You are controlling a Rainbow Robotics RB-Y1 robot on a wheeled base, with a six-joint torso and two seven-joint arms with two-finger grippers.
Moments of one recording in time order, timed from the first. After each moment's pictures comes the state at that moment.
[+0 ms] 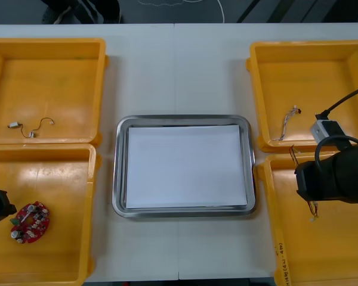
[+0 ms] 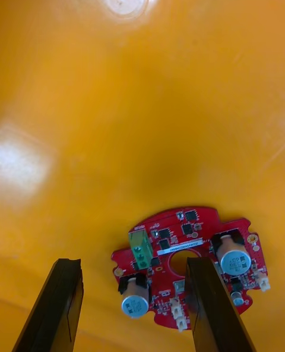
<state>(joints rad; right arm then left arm) -0.16 -0.66 0.01 -2.45 -0.82 1.91 0.95 0.15 0.51 0.38 -2.09 0.63 1.69 -1.07</state>
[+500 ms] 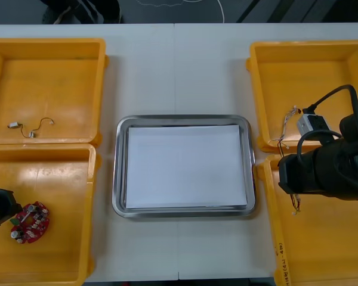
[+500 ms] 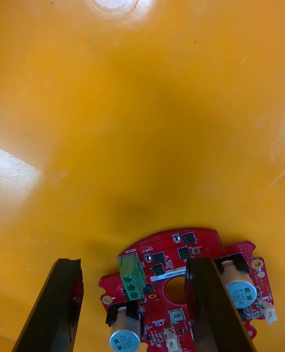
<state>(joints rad) -0.23 -0.63 0.10 -2.45 -0.75 1.92 0.87 0.15 0.50 0.35 -2.05 0.62 1.63 -1.06</state>
